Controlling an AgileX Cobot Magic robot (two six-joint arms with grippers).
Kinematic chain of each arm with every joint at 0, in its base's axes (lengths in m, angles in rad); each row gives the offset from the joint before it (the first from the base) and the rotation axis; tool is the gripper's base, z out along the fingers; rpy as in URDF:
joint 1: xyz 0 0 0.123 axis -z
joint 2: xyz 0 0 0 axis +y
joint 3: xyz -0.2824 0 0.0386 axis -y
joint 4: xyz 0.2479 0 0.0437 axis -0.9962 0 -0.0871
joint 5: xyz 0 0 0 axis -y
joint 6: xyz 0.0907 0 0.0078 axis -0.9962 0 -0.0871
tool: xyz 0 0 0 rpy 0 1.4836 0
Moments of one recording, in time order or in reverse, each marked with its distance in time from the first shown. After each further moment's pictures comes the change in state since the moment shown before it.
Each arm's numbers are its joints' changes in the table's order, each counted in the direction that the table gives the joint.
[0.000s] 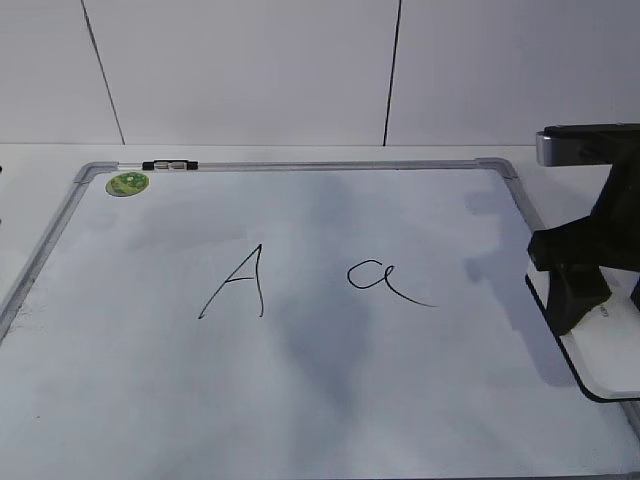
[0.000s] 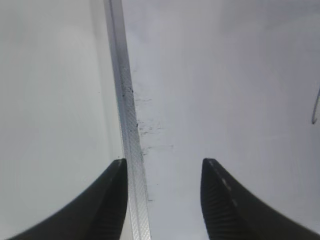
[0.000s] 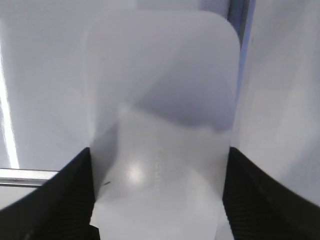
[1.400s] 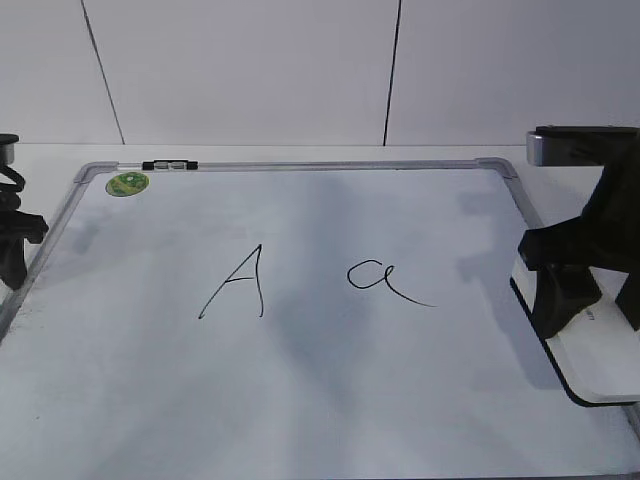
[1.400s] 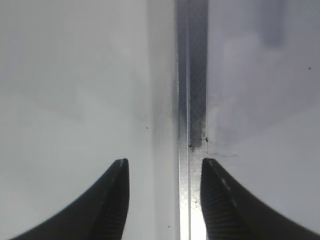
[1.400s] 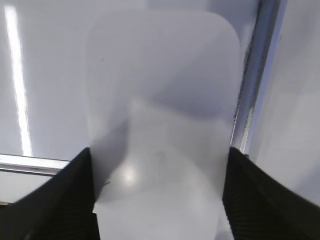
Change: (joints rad) left arm -0.037 0.382 0.101 -0.133 0.090 0.087; right arm 0.000 0.000 0.002 -0.069 -0.001 0.047
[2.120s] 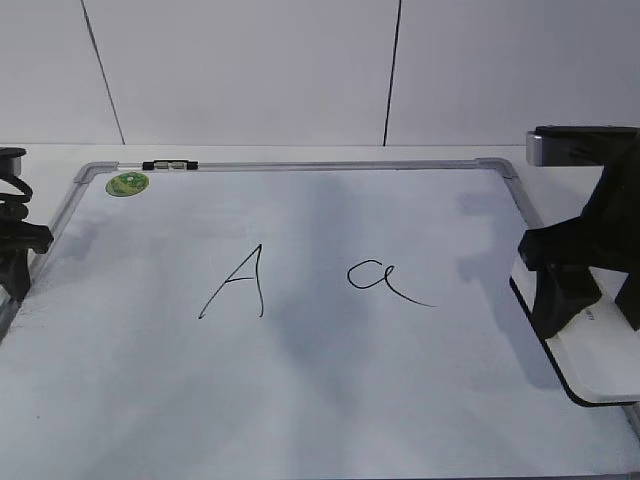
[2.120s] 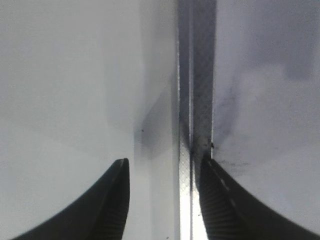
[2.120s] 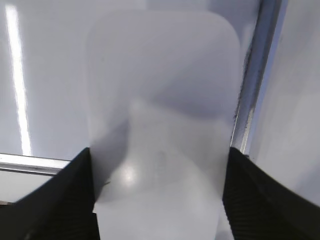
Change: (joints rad) left arm 0.000 0.048 0.004 0.002 0.000 0.000; right arm 0.000 0.000 0.000 0.000 0.000 0.004
